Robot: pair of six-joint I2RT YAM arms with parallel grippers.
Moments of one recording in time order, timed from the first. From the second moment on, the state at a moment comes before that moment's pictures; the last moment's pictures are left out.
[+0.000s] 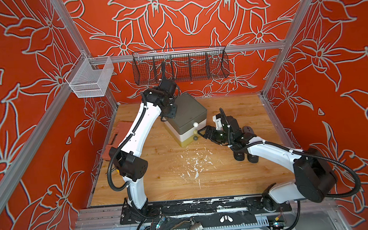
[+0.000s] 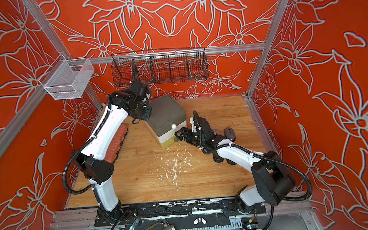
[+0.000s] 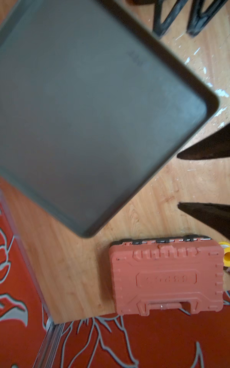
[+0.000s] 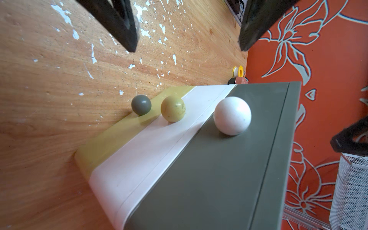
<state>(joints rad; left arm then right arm) -0.36 1.90 2.21 -1.36 -0.20 -0.10 0.57 1.42 0.84 0.03 -0.31 0.93</state>
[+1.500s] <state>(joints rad) -0.24 2.11 2.30 -1.26 -0.23 -0.28 0.64 1.83 0.68 0.67 -0.19 1.15</state>
